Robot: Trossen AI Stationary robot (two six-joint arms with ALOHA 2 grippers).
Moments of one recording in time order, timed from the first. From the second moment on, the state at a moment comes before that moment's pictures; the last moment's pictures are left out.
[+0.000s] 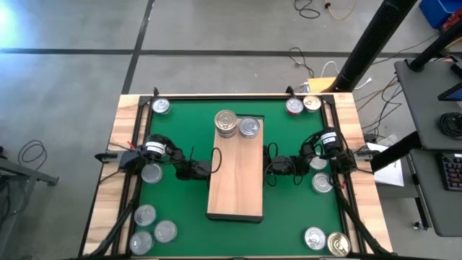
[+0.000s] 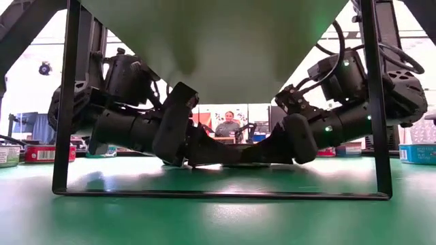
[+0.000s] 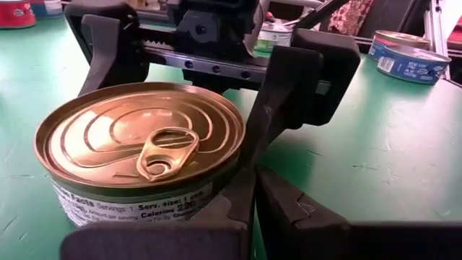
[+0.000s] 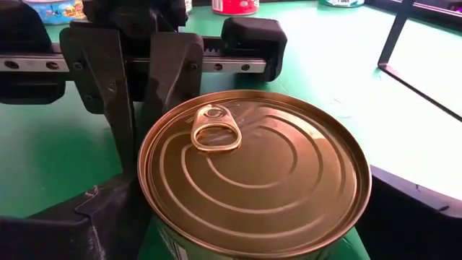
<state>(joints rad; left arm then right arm) -0.11 2.27 0.66 1.42 -0.11 -0.16 0.09 2.16 0.50 1.37 0.22 0.10</state>
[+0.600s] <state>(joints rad) -0.12 2.04 0.21 1.54 -0.30 -0.22 0.18 1.44 0.38 0.27 0.36 0.30</state>
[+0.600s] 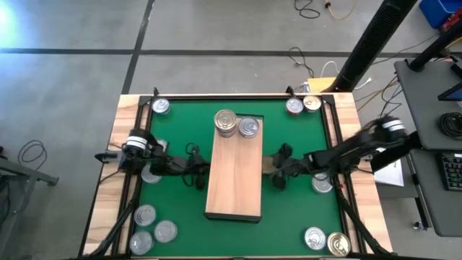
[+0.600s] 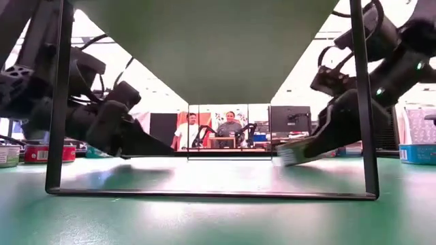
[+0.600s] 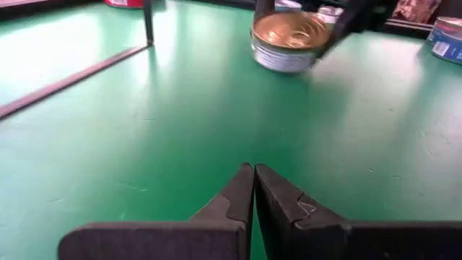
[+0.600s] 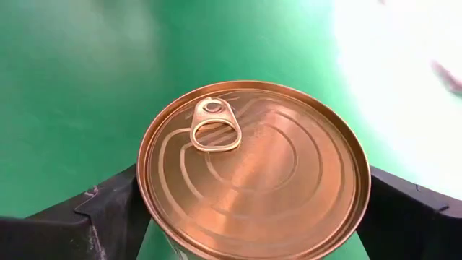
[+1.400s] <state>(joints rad) -0.13 1.69 0.01 1.41 -0.19 -0.18 0.02 1.03 0.72 -0.05 0.50 0.05</state>
